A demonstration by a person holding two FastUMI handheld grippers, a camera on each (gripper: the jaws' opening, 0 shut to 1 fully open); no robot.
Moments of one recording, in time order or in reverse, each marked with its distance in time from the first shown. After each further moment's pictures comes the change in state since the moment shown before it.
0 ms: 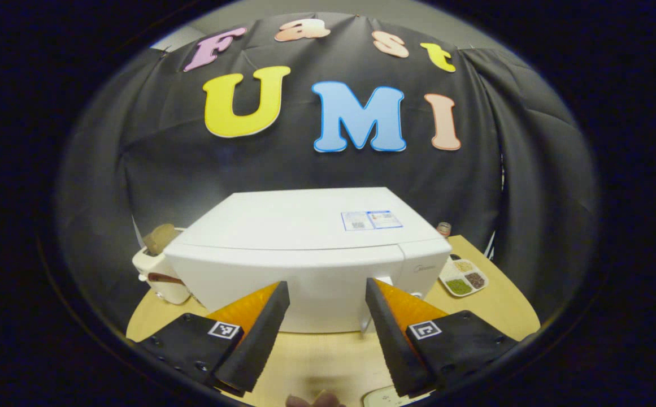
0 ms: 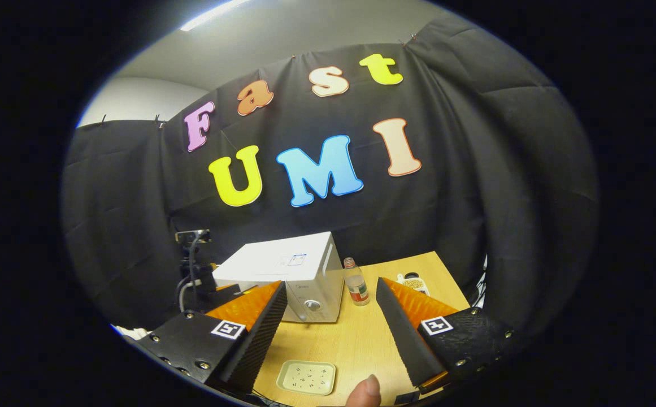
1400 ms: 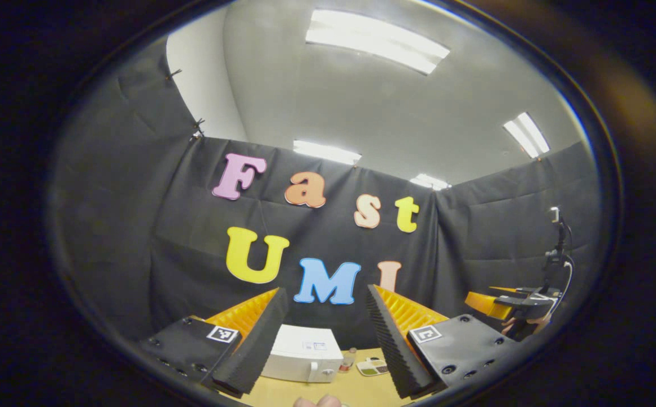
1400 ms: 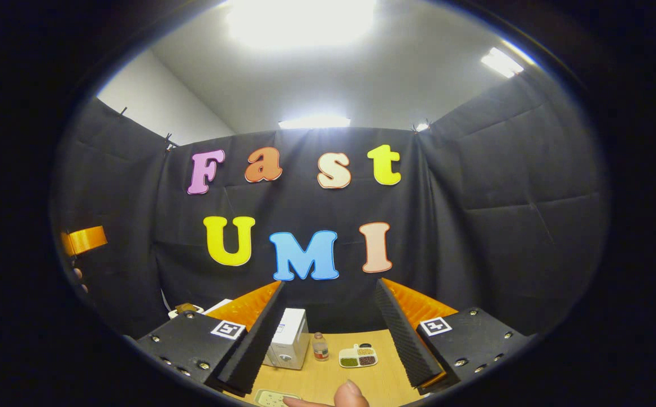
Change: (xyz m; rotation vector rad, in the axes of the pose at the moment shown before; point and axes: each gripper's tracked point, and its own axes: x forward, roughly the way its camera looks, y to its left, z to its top) left arm -0.399 0.003 0.291 -0.187 -0.599 -0.113; right arm -0.121 0.042 0.193 -0.198 -0.342 -0.140
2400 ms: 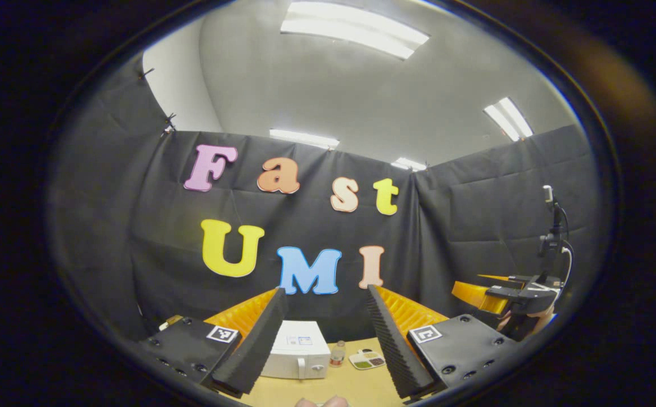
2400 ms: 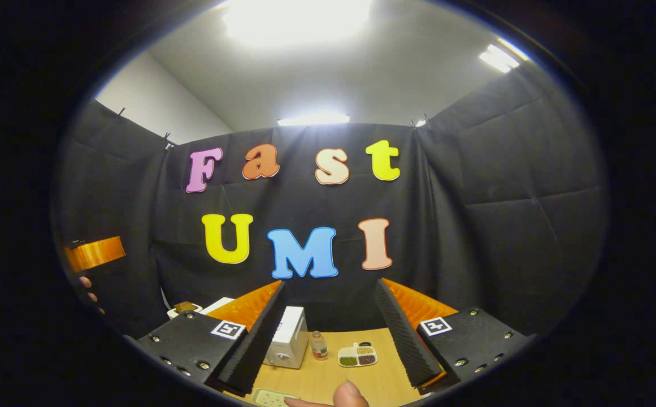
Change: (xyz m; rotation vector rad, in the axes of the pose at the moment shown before) left arm 0.030 -0.041 -0.030 0.066 0.087 -0.080; right arm 0.007 -0.013 -0.014 -0.002 0.011 -0.005
